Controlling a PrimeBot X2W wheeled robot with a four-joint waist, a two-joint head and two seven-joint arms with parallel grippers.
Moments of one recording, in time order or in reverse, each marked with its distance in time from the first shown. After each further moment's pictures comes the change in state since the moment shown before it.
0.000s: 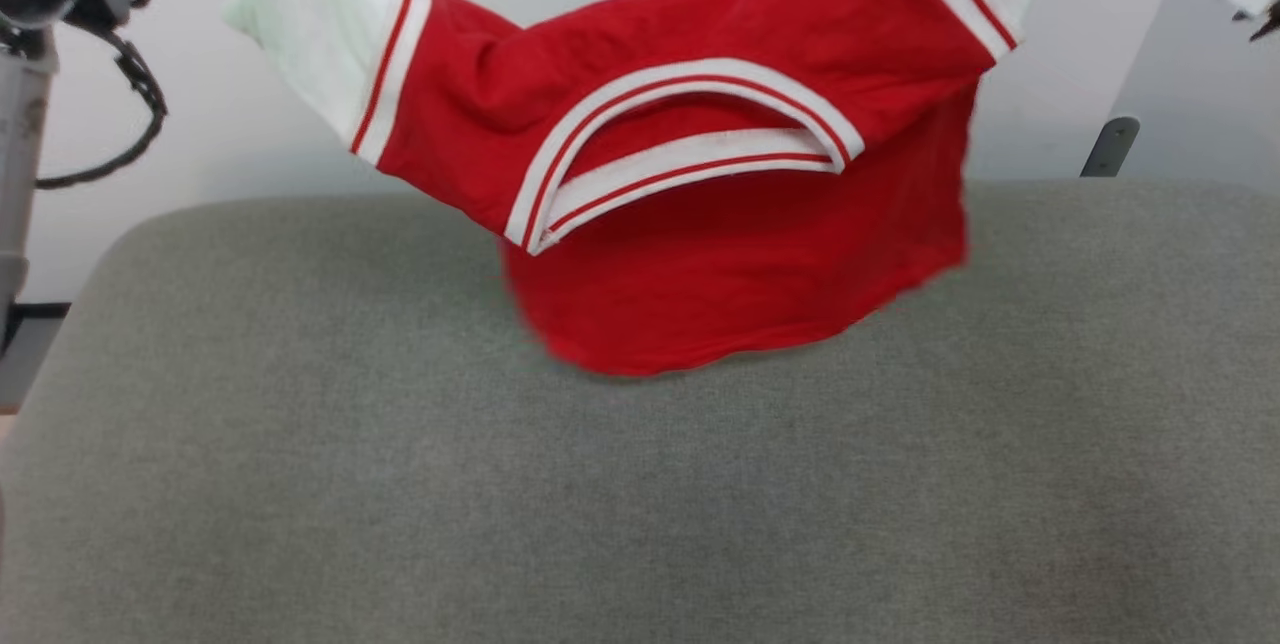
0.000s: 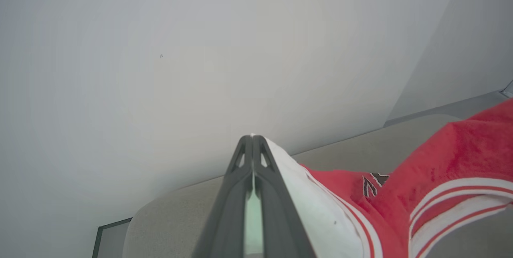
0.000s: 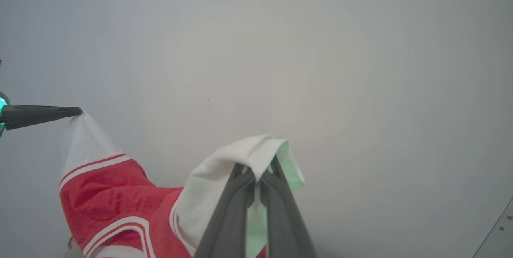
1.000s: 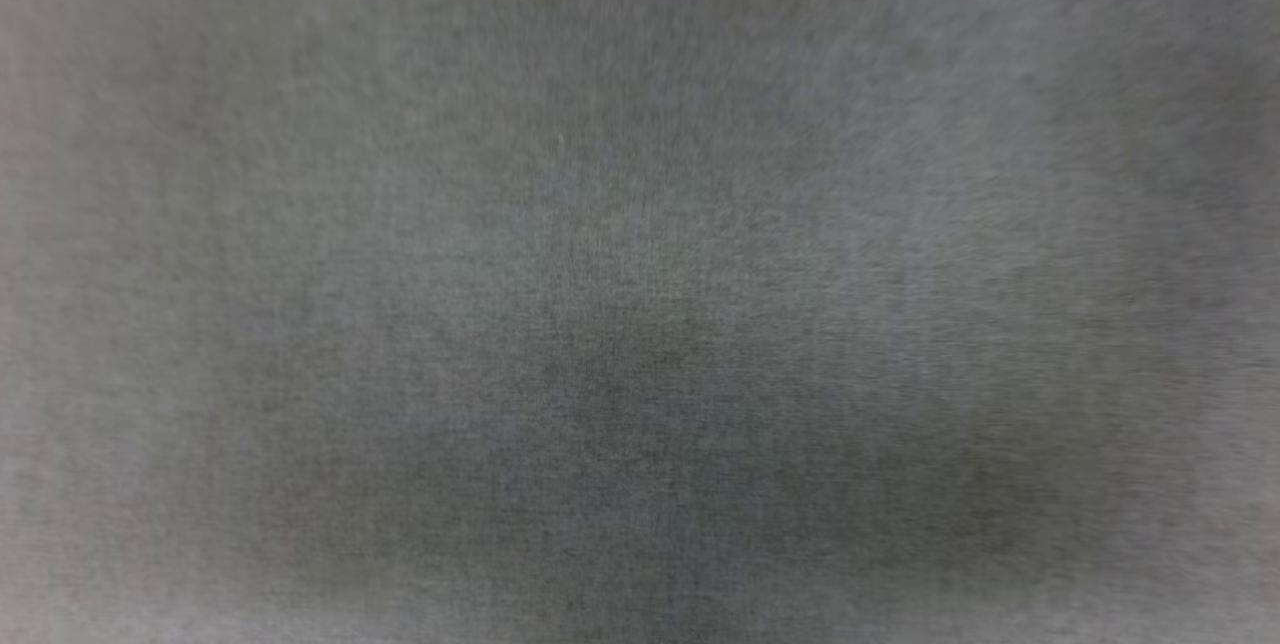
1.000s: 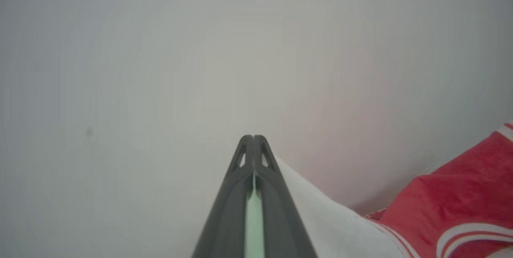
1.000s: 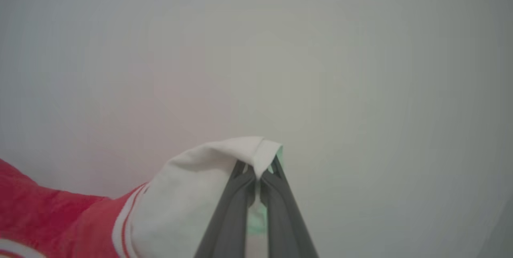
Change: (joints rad) left arm -0.487 -0.186 -0.014 0.325 0.250 -0.048 -0.850; right arm -0.546 0.123 -0.113 0.534 -0.738 0.000 -0.765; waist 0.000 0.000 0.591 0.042
